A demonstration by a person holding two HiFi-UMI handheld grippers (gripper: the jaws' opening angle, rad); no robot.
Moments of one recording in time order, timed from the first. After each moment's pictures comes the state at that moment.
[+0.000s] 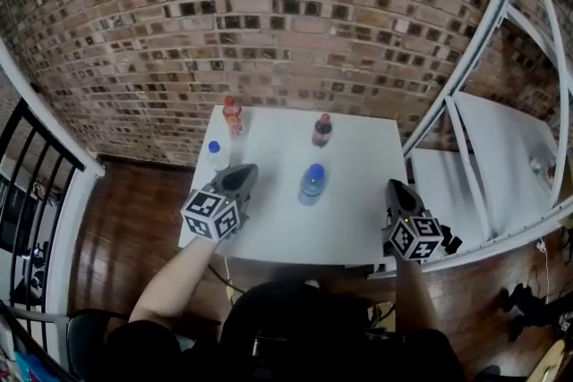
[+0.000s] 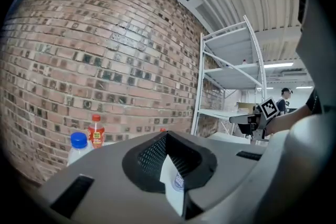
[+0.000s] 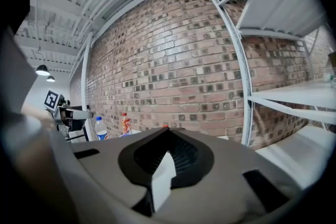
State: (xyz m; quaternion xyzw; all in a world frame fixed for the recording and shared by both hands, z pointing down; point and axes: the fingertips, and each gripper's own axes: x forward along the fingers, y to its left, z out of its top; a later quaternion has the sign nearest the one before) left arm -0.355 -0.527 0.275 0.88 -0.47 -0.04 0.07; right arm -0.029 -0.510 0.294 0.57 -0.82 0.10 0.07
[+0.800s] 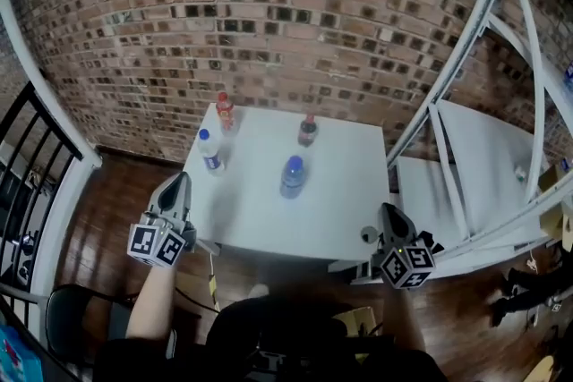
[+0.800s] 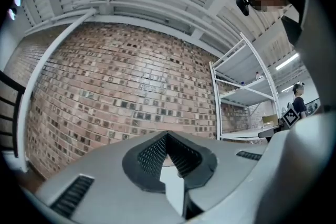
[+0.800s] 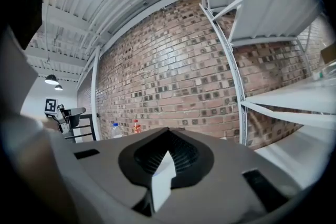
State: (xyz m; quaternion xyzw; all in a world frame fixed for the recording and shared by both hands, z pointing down) left arm -0.446 -0.391 0.216 0.79 -0.60 -0.16 -0.03; right arm 0.006 -0.418 0.266 0.54 -0.84 0.09 0.02
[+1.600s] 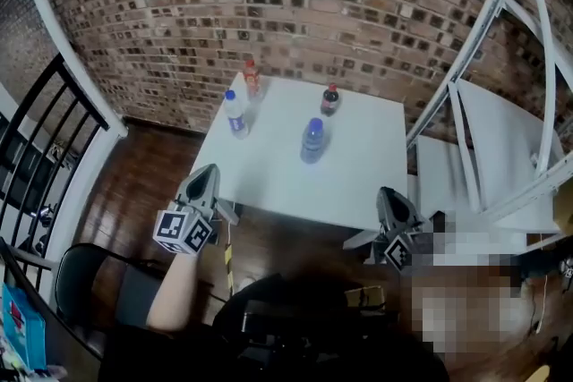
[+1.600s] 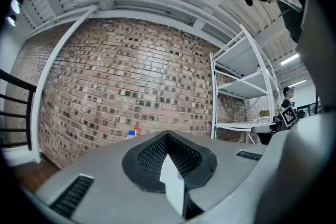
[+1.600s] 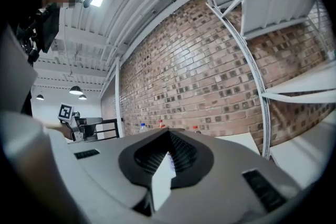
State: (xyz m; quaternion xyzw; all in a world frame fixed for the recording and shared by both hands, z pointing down) left arm -0.405 -0.313 0.245 0.77 -0.62 -0.11 0.01; right arm -0.025 -0.357 0.277 0.43 -0.90 0.09 -0.01
